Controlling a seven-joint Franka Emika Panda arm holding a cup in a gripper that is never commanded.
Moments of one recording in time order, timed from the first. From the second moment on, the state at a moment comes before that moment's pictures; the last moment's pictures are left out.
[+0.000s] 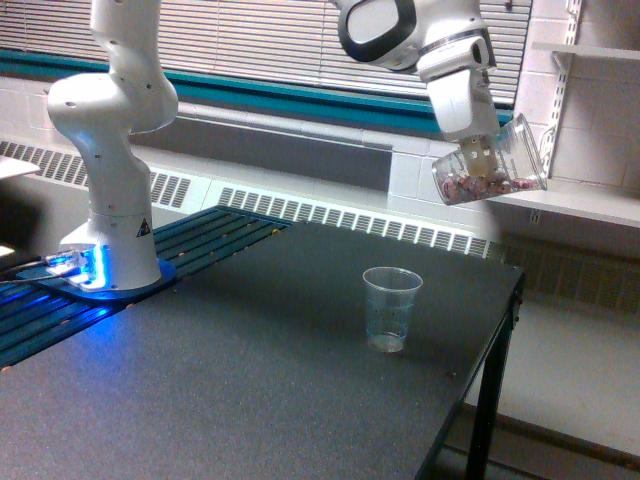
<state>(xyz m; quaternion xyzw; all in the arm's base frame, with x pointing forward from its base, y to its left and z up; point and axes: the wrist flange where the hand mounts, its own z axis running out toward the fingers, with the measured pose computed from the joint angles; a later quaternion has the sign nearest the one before) 0.634 -0.062 0.442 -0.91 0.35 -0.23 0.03</state>
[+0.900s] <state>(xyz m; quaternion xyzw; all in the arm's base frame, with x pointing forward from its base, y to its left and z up) 0.615 -0.052 0.407 -0.92 0.33 -0.22 -0.01</state>
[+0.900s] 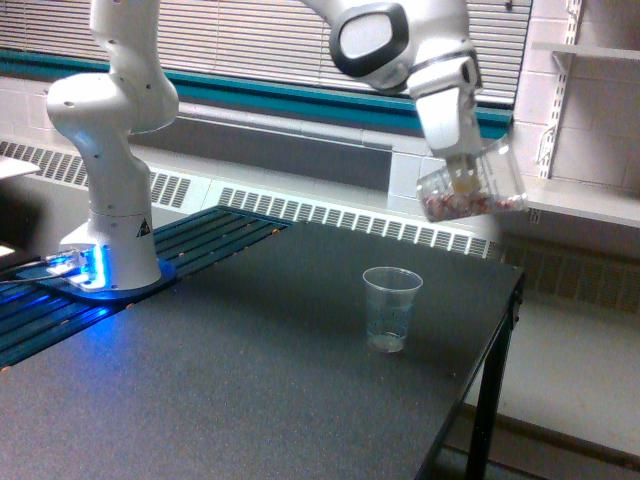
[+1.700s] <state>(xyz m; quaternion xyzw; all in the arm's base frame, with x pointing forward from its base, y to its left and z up) 0.547 0.013 0.348 -0.94 0.28 -0.18 -0.03</state>
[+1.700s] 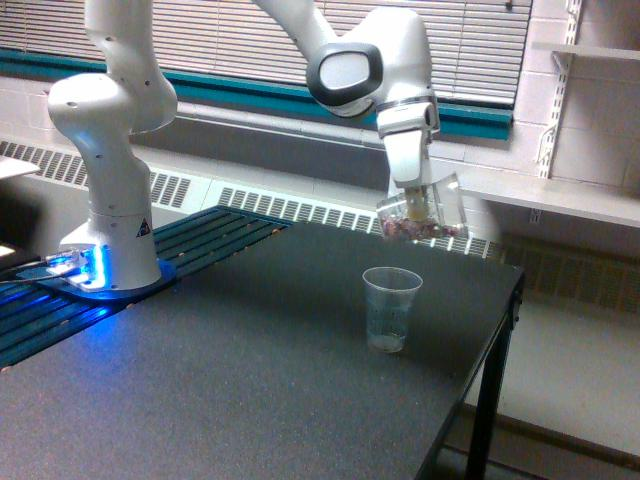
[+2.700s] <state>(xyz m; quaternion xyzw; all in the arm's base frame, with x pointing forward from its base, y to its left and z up) 0.467 0.042 0.300 -0.96 0.26 -0.13 -0.05</state>
